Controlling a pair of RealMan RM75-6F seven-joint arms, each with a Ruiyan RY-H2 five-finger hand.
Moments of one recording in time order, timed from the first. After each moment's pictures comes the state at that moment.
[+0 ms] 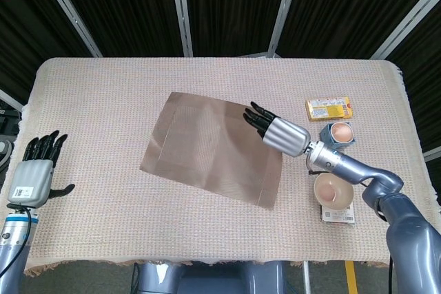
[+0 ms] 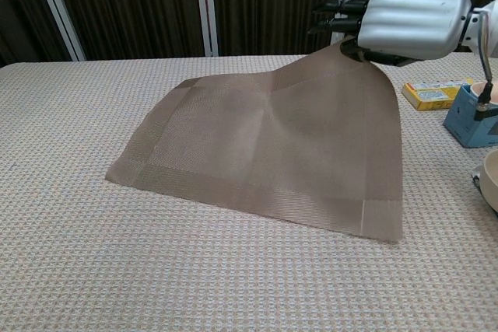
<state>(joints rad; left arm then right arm) -0.26 -1.14 -0.10 -1.83 1.24 1.35 0.36 0.91 -1.61 -0.03 -0.48 -1.96 1.35 -0.13</state>
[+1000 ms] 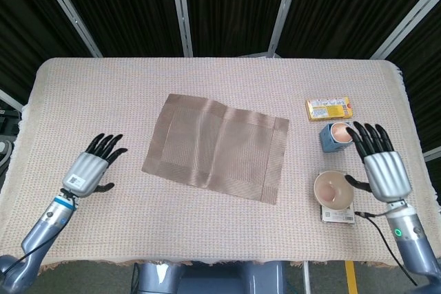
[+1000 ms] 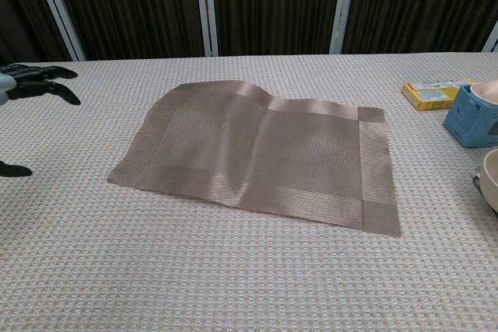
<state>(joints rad) -0.45 -1.36 -0.04 -1.38 1.58 1.17 0.09 0.32 -1.15 0.05 -1.53 -1.47 1.47 -0.06</state>
